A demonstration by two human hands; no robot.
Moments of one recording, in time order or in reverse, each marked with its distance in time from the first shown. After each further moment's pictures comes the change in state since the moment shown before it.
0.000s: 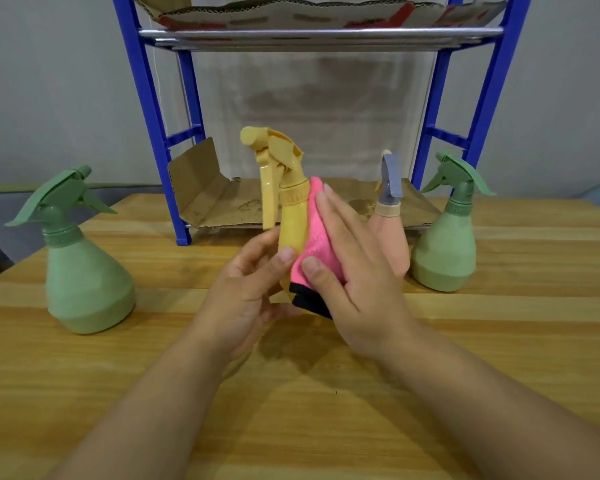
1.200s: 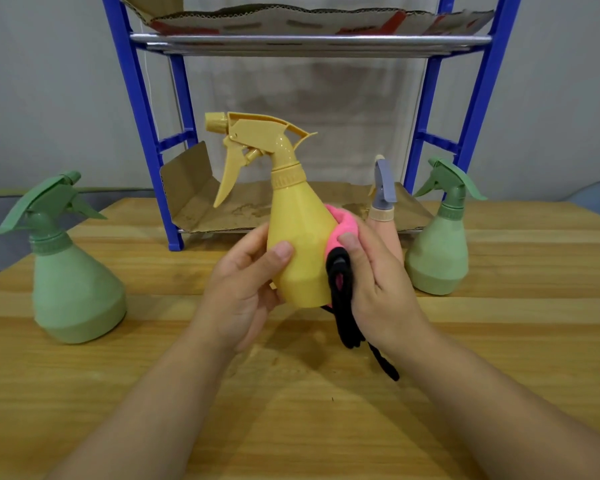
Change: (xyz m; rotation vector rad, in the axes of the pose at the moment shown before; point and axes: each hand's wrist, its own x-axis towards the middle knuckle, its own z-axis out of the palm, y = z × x) left_hand 0.010 0.002 0.002 -0.066 -0.058 0.092; right_hand 0.002 0.008 -0.010 0.467 0.046 0.245
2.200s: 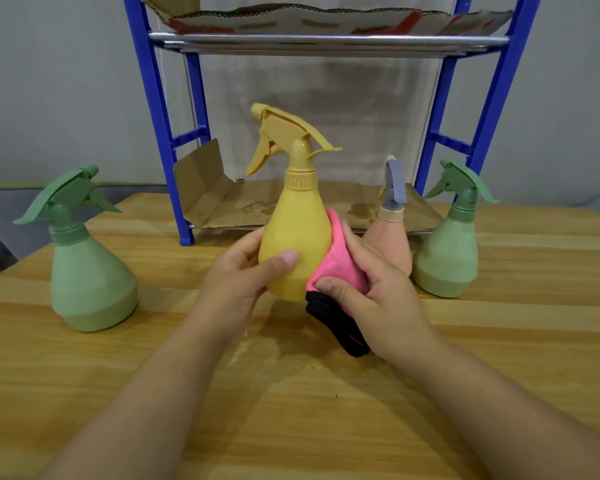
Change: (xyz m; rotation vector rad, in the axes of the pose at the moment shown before) left_hand -0.002 0.003 -0.013 0.178 0.099 -0.017; right_hand -0.009 0.003 -0.005 -0.075 -0.155 0.090
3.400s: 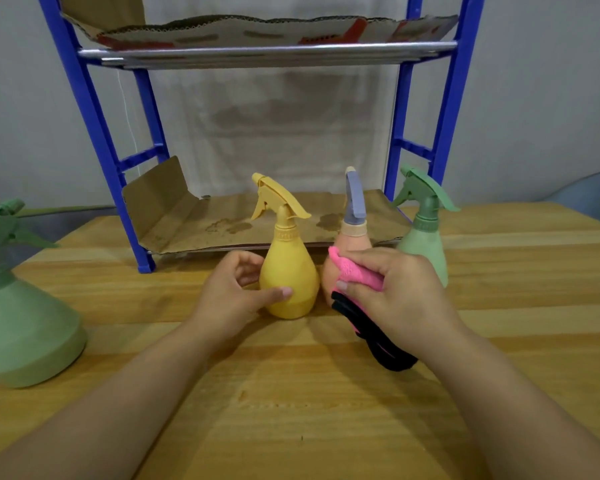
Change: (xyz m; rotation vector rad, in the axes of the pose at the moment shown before) left_hand 0.062 -0.035 0.011 0.585 0.152 -0.081; right_hand 0.011 0.014 -0.059 -0.437 0.152 0.087
